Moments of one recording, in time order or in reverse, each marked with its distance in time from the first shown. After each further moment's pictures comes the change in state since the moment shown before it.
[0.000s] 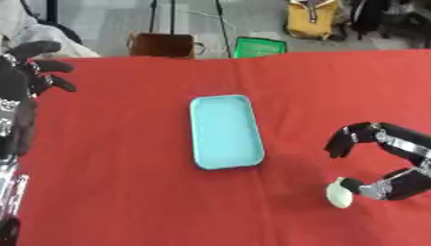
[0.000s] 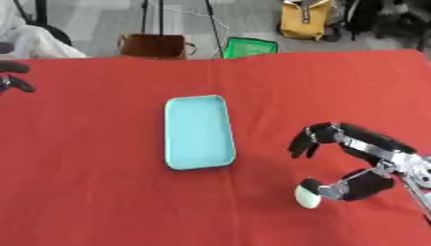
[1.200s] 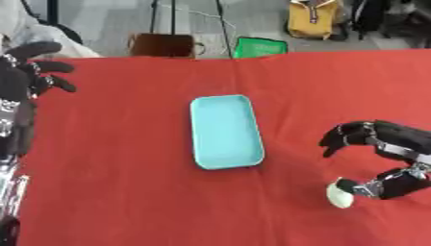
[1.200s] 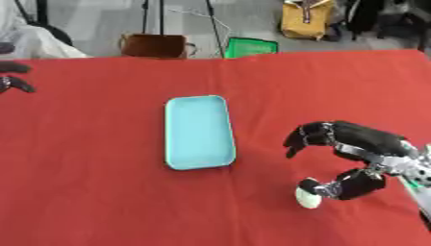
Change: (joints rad) left arm 0.000 0.000 -0.002 0.000 0.000 0.000 -0.001; right arm -0.011 0.001 0.006 -0.032 0.338 -0.107 -0.107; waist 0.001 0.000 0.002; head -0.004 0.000
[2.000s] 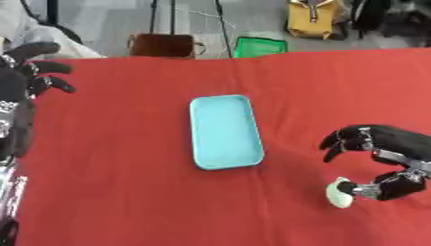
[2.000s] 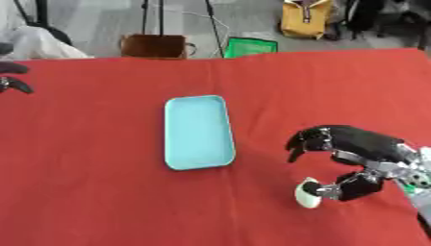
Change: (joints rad) left arm -0.001 0.000 0.000 0.000 0.000 -0.001 -0.001; right arm 0.003 0.013 0.000 0.062 0.142 -0.052 -0.052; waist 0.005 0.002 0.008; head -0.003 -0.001
